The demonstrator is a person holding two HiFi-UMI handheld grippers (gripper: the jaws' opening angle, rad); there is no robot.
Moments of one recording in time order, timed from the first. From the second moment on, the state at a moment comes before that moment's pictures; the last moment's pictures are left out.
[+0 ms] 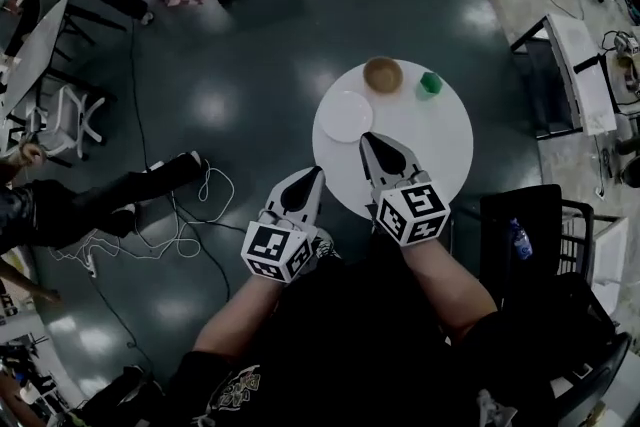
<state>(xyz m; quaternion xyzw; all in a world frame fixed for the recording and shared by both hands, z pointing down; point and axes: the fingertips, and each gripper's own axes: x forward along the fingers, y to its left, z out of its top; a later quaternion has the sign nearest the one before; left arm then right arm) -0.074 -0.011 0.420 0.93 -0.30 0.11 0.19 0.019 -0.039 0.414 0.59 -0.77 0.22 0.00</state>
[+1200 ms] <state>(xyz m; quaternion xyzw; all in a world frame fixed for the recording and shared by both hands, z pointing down) -0.117 0.066 0.395 0.95 -0.22 0.13 0.19 -0.047 0.092 0.390 0.64 -0.74 0.21 0.02</state>
